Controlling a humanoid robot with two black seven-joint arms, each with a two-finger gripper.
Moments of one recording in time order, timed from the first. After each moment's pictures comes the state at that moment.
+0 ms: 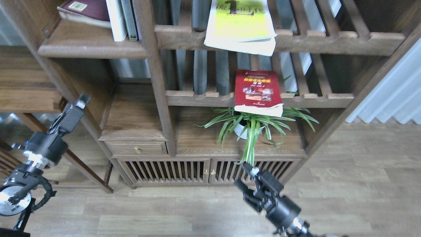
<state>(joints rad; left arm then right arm) 0.07 0.22 -1.55 -1.16 0.36 -0.49 0.08 -0.10 -0.19 1.08 1.49 0.44 0.58 -0.43</state>
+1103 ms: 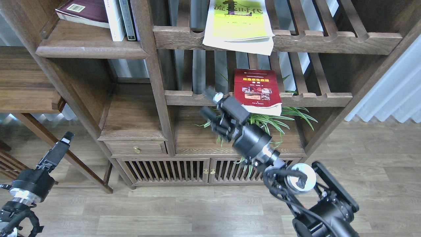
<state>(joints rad) 0.10 0.22 -1.58 -1.13 0.33 -0.49 0.08 0.19 0.02 1.19 1.51 0.22 0.14 -0.18</state>
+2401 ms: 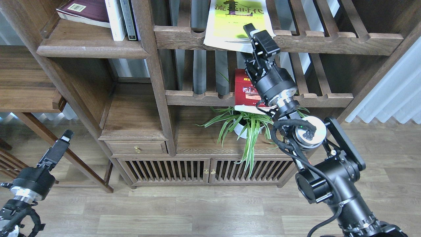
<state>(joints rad) 0.09 0.22 -1.58 -1.11 0.31 -0.49 0.07 0.43 0.02 1.25 1.44 0.18 -0.10 0.08</state>
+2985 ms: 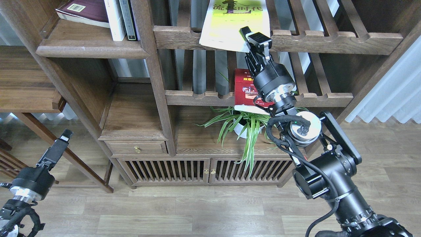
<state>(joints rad) 0.09 0.22 -1.57 -1.11 0.29 -0.49 0.07 0.40 0.01 1.20 1.48 0.18 0.01 0.07</state>
